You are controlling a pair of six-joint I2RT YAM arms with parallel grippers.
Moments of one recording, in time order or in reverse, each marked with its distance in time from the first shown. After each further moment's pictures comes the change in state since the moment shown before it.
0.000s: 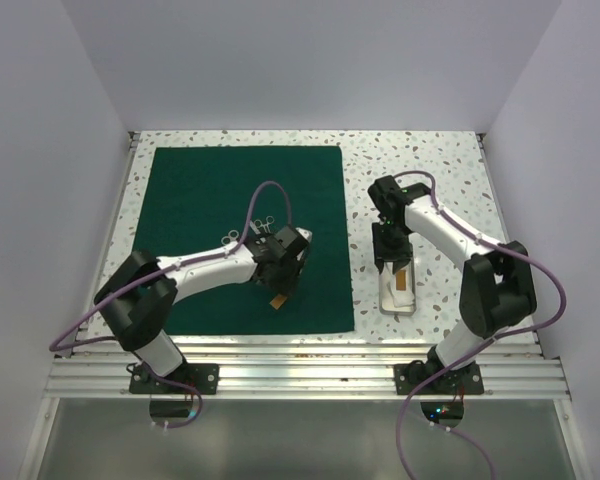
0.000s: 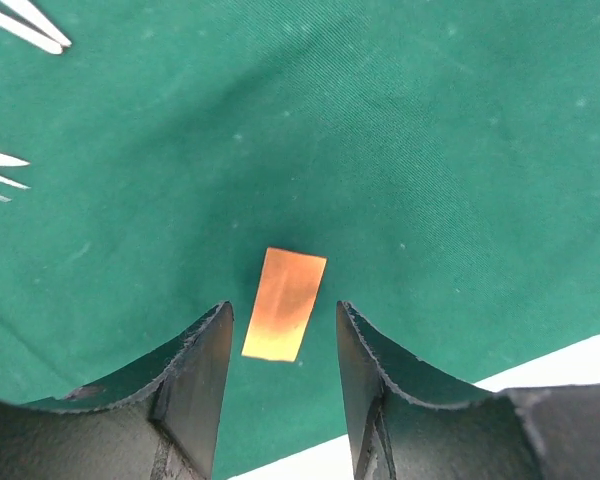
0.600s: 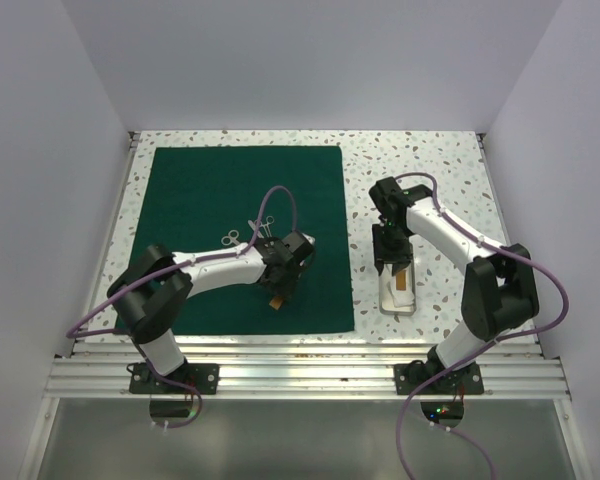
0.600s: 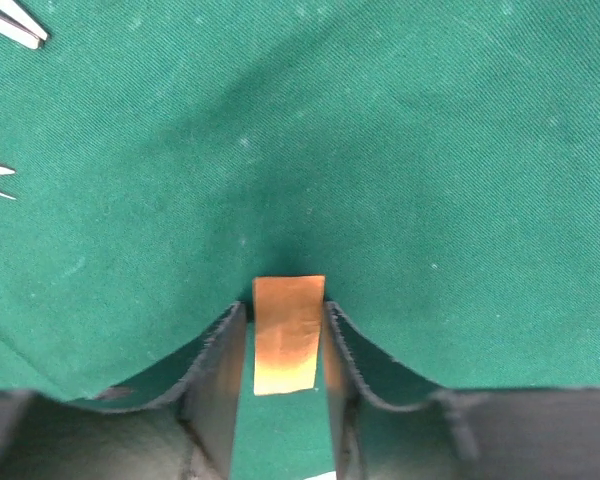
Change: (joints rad) left arm -0.035 0.086 0.011 0.002 -0.061 0.014; right arm 0.000 -0.022 -0.020 0.004 -0.021 0.008
